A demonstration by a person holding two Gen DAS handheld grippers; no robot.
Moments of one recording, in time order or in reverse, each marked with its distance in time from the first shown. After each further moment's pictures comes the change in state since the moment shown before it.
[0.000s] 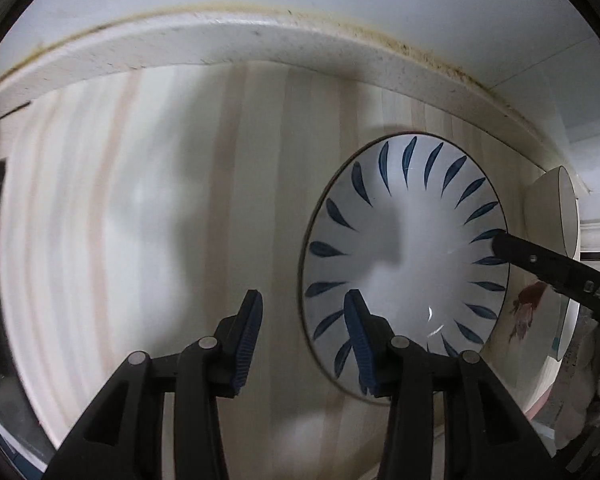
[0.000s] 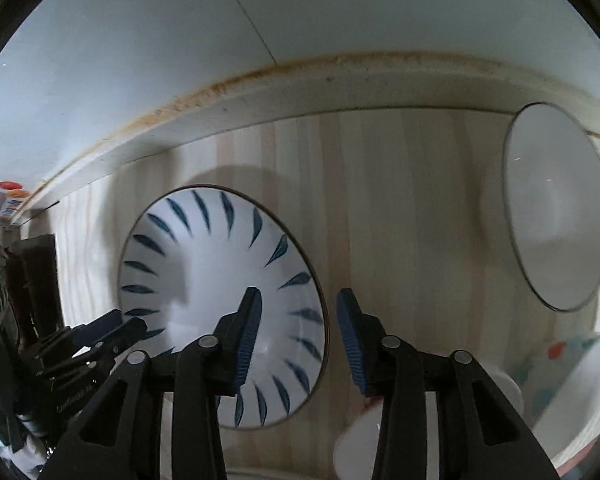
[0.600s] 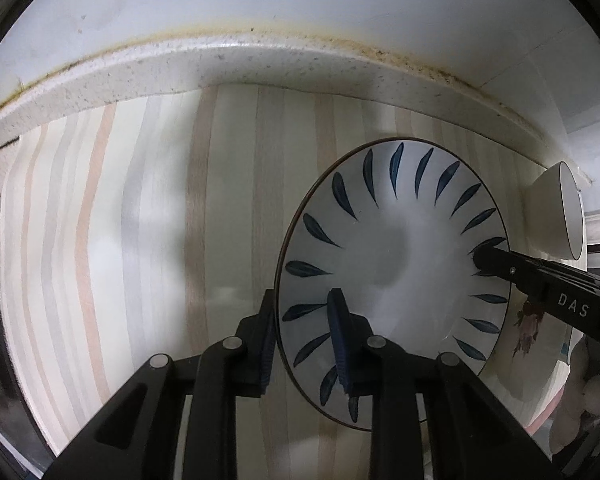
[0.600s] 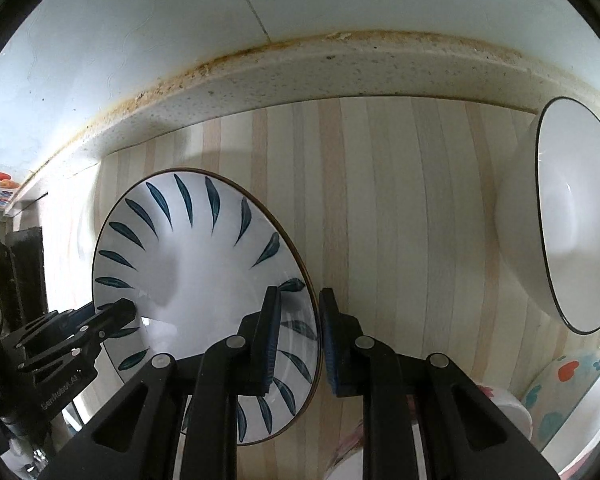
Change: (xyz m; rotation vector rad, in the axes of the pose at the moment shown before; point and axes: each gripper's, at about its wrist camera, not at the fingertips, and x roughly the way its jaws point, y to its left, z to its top) left arm 0.013 -0.016 0.010 0.057 -0.059 0.030; right arm 0.017 -0.004 -0.002 -0.027 -0.006 -0.008
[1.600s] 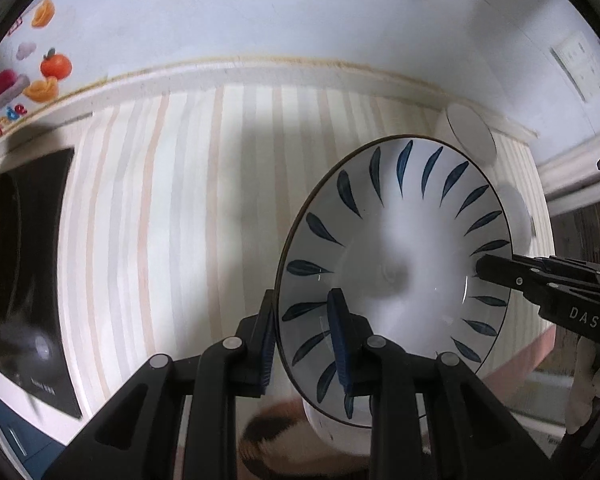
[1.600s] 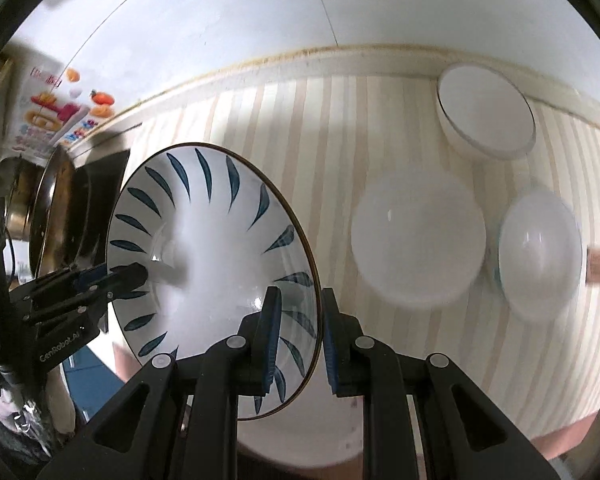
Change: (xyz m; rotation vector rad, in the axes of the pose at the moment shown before) left arm -0.123 -0.040 -0.139 0.062 -0.068 -0.003; right arm -0.134 -0.001 -0.152 -0.118 -0.050 0.100
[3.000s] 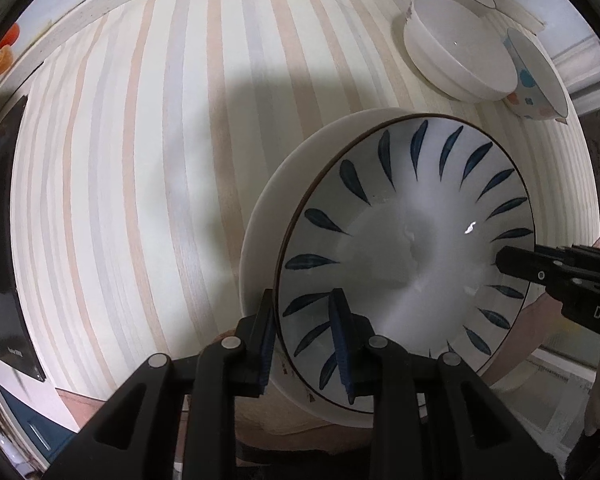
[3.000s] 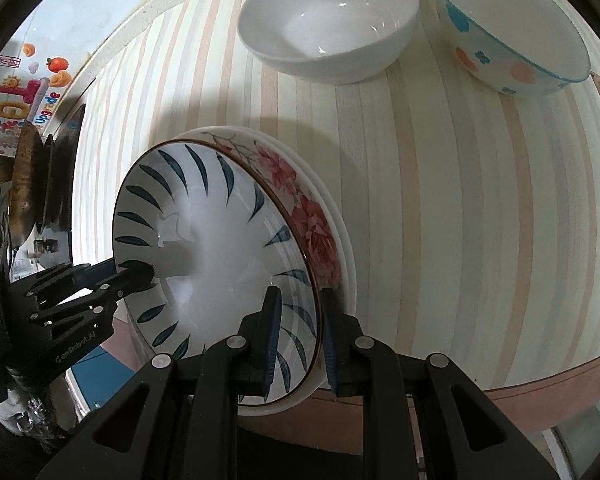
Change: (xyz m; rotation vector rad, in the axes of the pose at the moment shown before) left arm 0.082 -0.070 -0.072 0.108 0.193 0.087; right arm 0.065 -0.082 -0.133 0.144 0.126 0.025
